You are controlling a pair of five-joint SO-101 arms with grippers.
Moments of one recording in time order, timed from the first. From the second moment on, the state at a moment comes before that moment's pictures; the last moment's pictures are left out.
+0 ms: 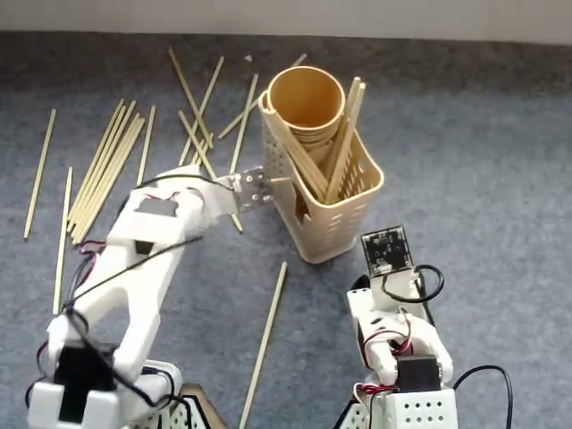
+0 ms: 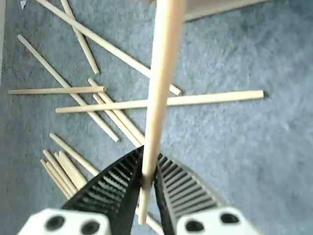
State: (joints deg) left arm 0.0 -14.8 44.4 34.3 -61.3; right arm -10.3 -99.6 93.8 56.7 11.9
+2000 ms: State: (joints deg) left arm -29.6 32.1 -37.4 93.3 -21.6; right arm -10.3 -100.0 93.8 56.7 11.9
